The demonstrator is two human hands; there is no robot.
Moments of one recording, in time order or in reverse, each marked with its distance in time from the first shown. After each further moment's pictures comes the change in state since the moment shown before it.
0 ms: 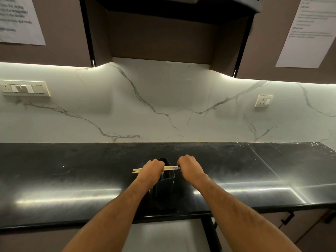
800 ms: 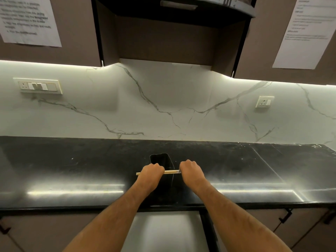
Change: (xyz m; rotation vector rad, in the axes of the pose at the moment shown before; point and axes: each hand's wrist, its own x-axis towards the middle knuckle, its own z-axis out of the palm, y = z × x) left_hand -0.062 0.024 0.019 0.159 0.116 -0.019; right_hand -0.056 -0.001 0.007 -0.066 0.001 -0.028
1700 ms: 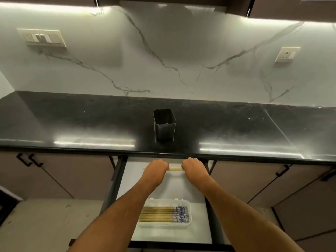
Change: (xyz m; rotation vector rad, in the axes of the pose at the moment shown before) left_hand -0.123 0.089 0.110 -0.072 -0.162 -0.119; right_hand -0.131 0.021 0.114 -0.009 -0.221 -0.110
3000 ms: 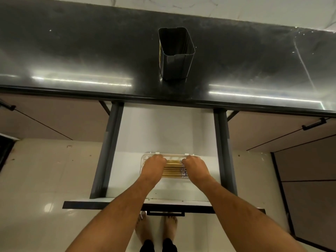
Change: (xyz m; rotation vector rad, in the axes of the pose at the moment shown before) left_hand -0.052 -0.023 0.199 -0.169 -0.251 -0.067; right_hand -0.034 -0.029 0.206 0.058 -0.217 -0.057
